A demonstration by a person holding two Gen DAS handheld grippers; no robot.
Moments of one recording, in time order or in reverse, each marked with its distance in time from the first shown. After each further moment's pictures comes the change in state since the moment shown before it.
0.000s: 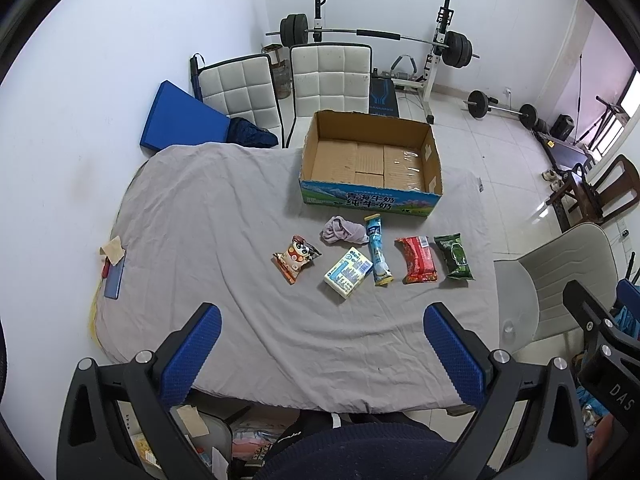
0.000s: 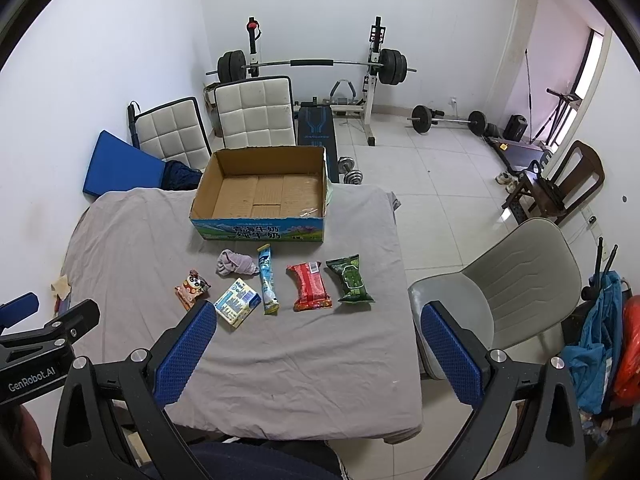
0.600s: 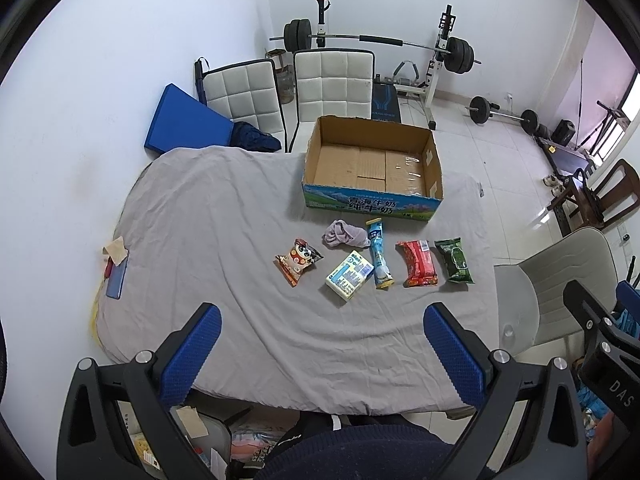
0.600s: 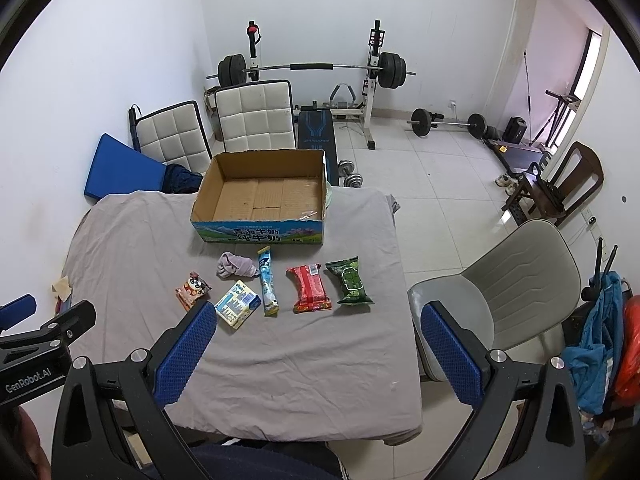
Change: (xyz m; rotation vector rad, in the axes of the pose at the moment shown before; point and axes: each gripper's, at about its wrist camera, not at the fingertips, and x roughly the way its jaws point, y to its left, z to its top) left arm -0.006 0.001 -0.005 -0.011 -0.024 0.006; right arm -0.007 0.001 0.000 0.005 -0.015 -0.001
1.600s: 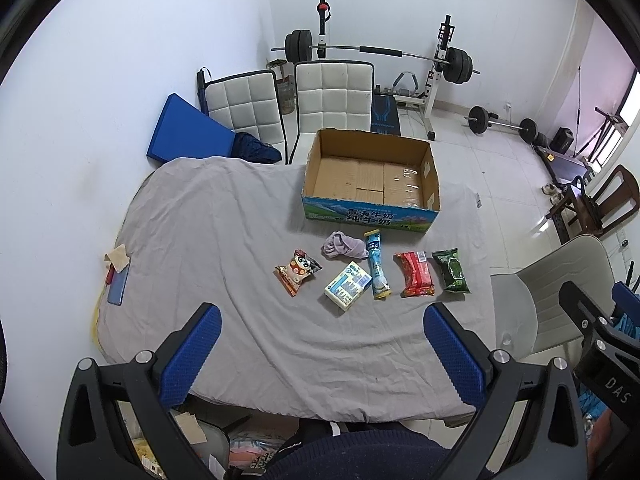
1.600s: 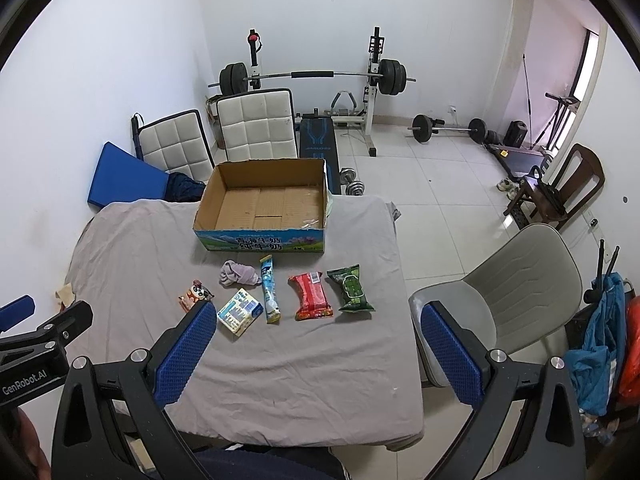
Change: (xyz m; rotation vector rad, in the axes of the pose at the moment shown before) left arm -0.010 -0.004 -0.004 -0.005 -0.046 0.001; right arm -0.015 -0.006 0.003 0.008 -0.029 0.016
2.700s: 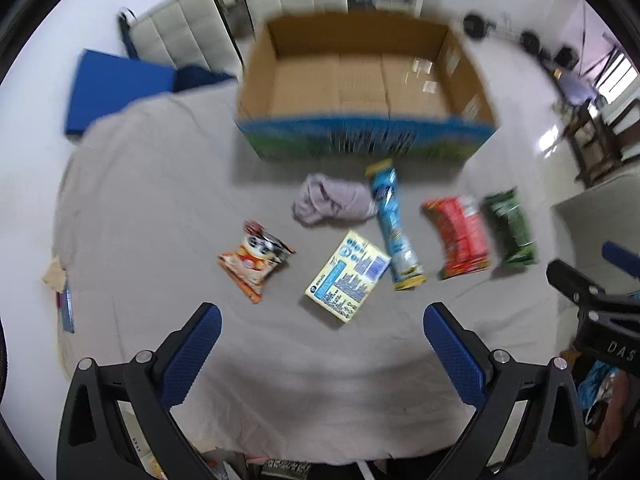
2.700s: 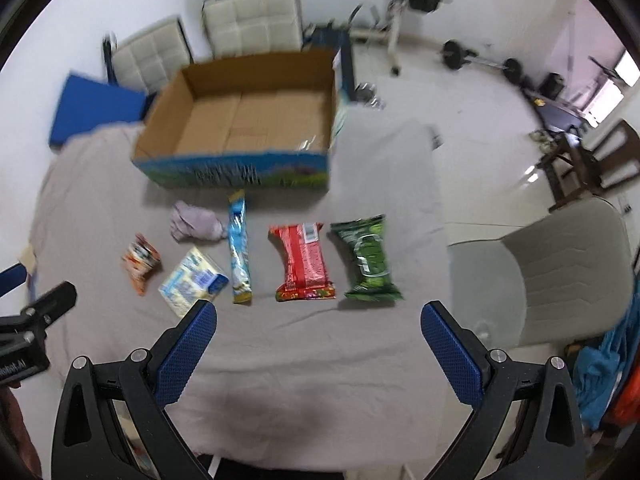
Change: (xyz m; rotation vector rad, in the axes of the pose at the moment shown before) left arm 0.304 -0.041 0.020 0.156 0.341 0.002; right arm 0.320 -0.012 -0.006 -0.085 0.393 0.046
